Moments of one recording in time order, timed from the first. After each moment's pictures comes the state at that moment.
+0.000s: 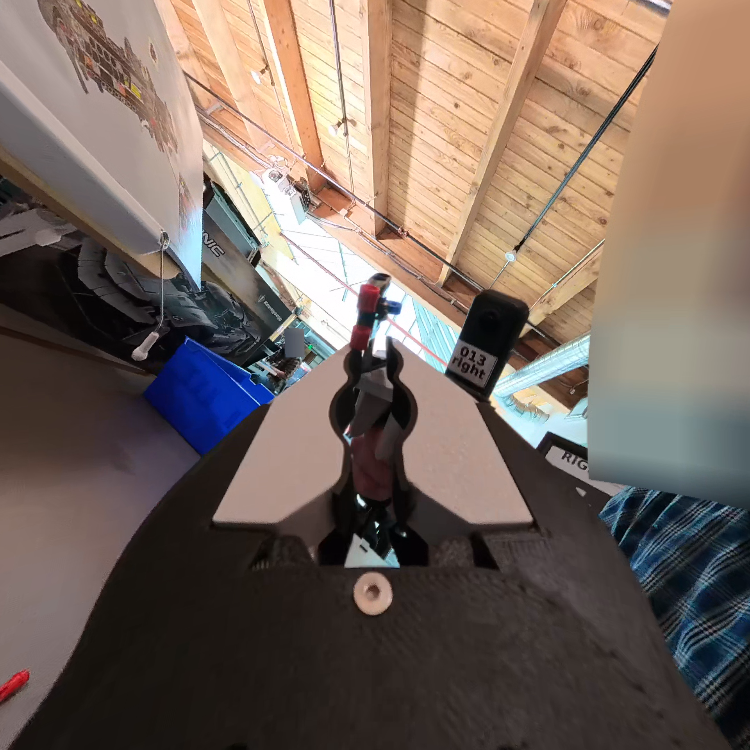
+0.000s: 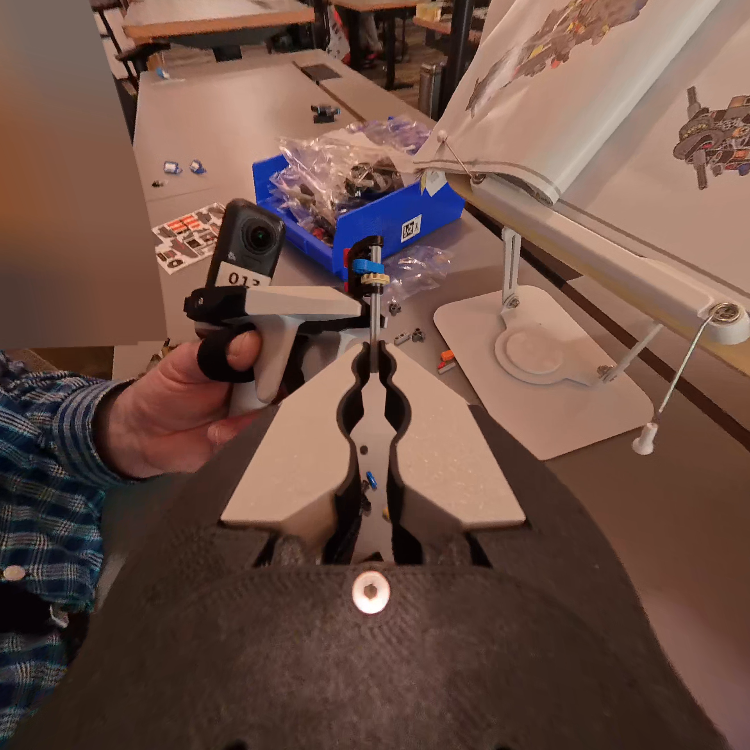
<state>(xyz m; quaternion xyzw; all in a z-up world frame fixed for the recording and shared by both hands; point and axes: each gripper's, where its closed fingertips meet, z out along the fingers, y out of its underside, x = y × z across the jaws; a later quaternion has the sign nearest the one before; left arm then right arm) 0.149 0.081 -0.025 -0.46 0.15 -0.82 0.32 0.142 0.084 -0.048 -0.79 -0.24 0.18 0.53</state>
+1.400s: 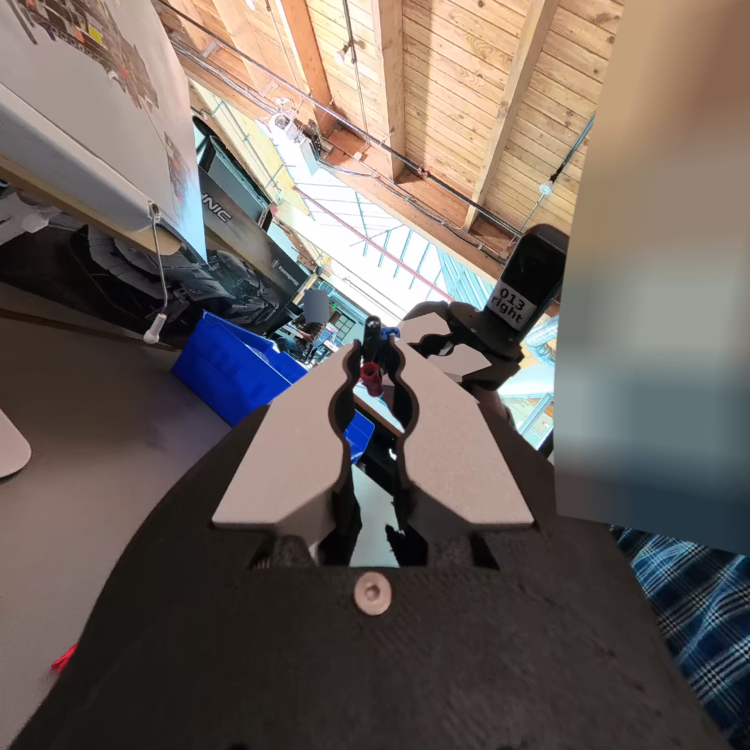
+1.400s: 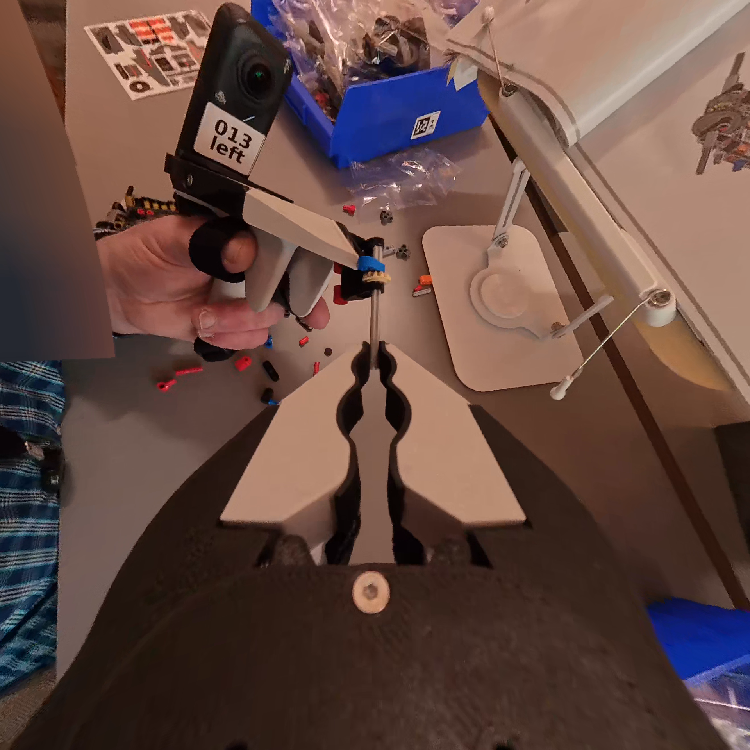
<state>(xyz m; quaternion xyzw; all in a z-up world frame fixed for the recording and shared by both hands) 0.165 0.069 -0.034 -0.49 0.22 -0.78 0.33 0.181 0.056 -0.057 -0.82 -0.37 0.10 0.44</state>
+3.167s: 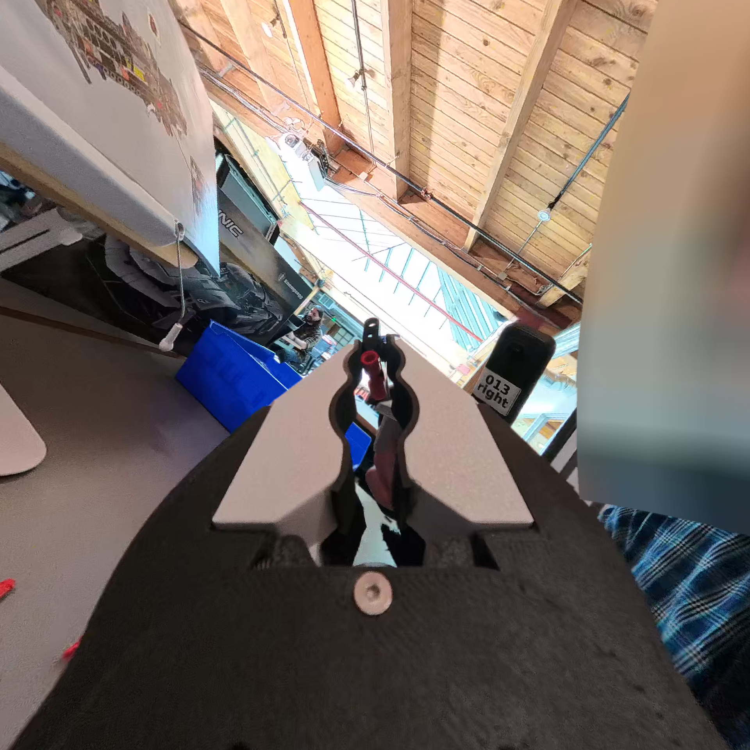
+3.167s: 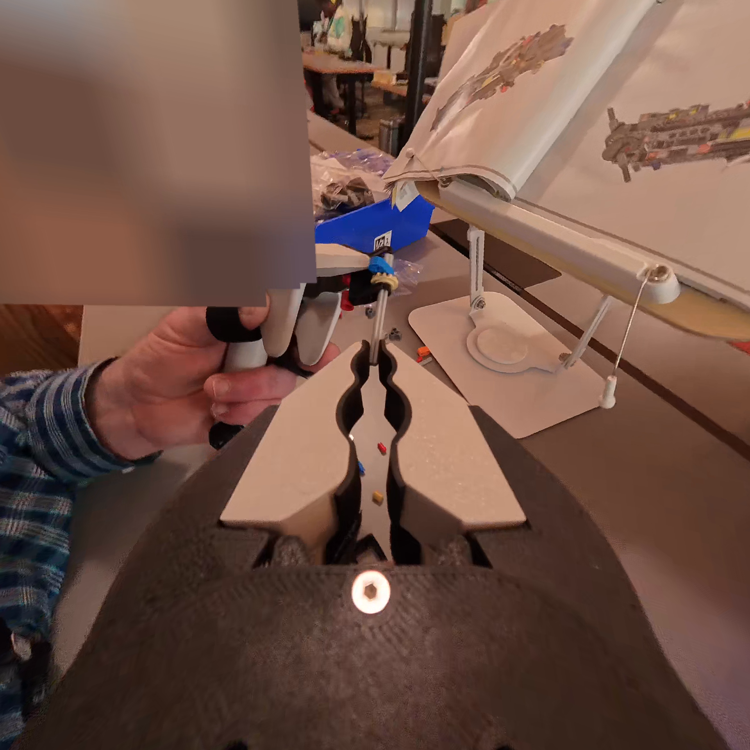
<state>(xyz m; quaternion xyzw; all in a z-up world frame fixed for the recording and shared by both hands) 0.154 0.082 -0.030 -0.49 0.19 -0.79 0.32 0.160 0.062 -0.056 -0.76 -0.22 0.15 0.59</state>
